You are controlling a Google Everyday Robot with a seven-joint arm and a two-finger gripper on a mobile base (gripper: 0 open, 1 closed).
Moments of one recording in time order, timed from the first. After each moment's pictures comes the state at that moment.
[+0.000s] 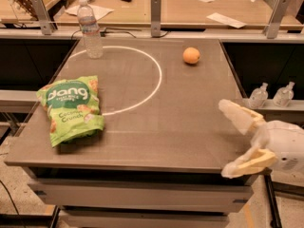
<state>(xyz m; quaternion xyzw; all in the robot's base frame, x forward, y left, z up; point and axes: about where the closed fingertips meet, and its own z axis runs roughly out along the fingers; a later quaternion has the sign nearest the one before) 0.398 -0.150 0.901 -0.39 0.56 0.47 0.57</state>
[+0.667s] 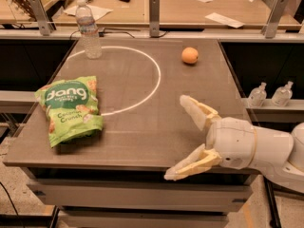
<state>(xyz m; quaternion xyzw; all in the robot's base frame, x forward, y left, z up) 0.408 -0.055 0.895 -0.44 0.54 0.41 0.59</state>
